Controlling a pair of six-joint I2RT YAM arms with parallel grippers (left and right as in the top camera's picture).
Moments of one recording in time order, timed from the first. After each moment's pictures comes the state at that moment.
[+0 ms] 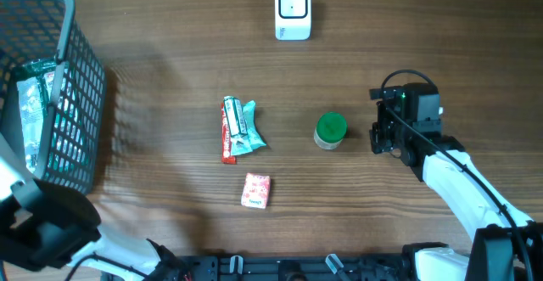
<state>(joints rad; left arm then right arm) 0.67 1.83 1.89 -1.02 -0.24 -0.40 0.08 1.39 0.61 -0.09 -0.15 1.56</state>
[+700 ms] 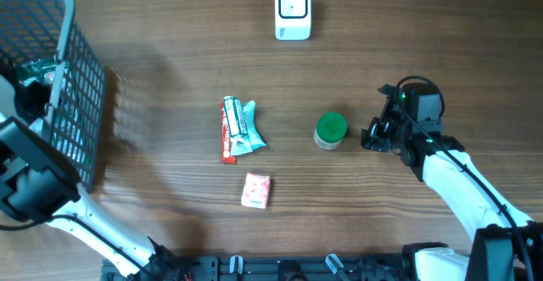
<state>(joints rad) 0.68 2.18 1.75 -0.97 -0.07 -0.18 0.08 1.39 0.61 -0.09 -0.15 1.95</state>
